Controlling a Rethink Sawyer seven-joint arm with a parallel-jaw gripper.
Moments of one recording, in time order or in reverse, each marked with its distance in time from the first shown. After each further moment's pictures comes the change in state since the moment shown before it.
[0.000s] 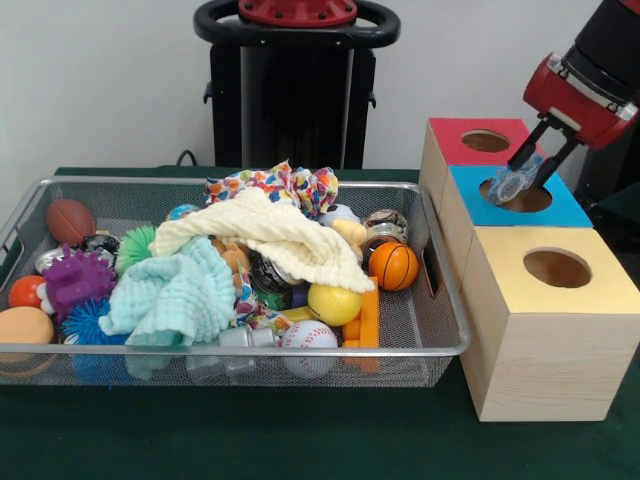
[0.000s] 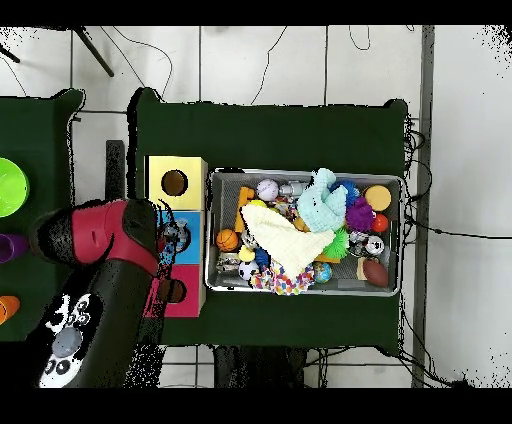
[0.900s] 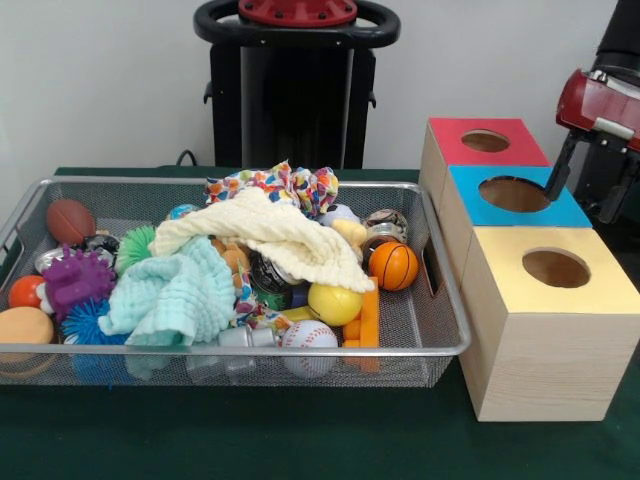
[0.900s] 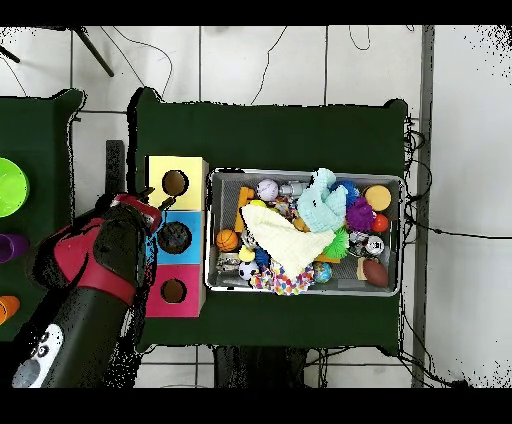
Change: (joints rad) arm 0.106 0.025 -0.107 0.041 -0.075 -0.507 0.018
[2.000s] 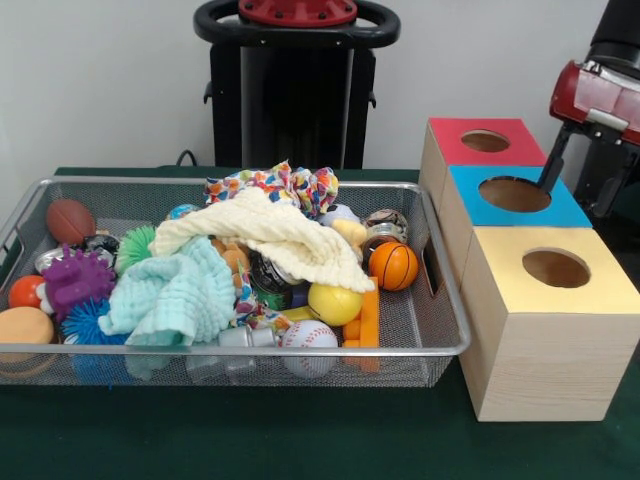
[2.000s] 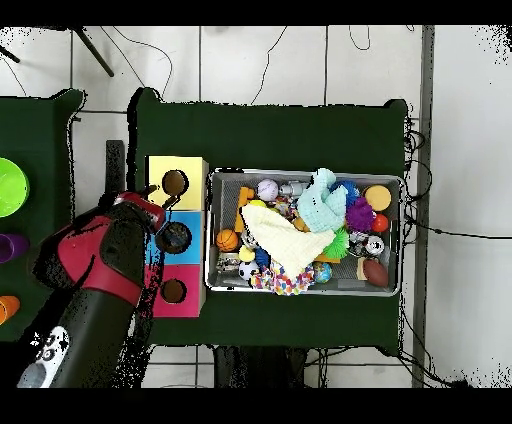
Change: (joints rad) arm -0.019 -0.028 0.000 0.013 0.000 0.000 0.000
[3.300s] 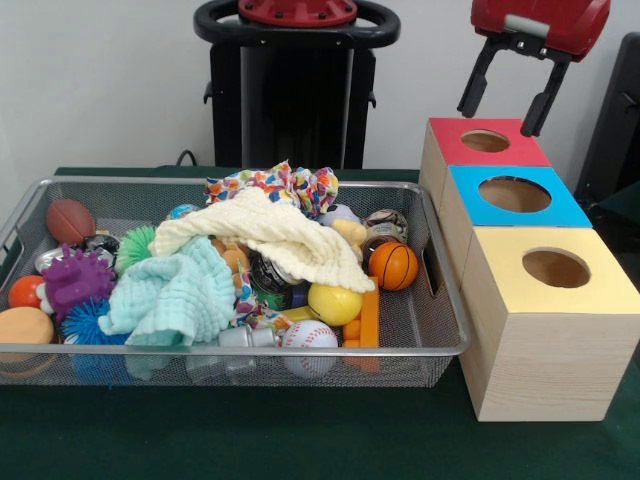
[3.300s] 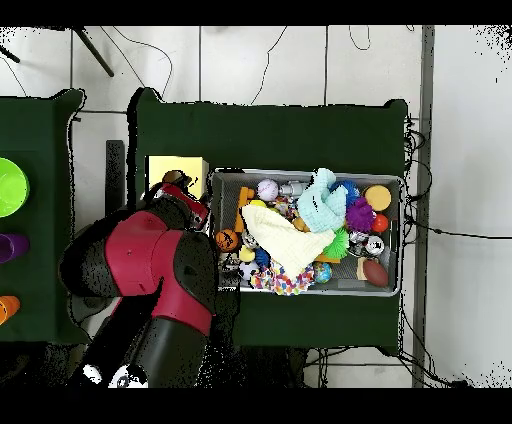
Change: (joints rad) arm -0.161 -0.237 0.060 0.123 -0.065 0.000 0.000
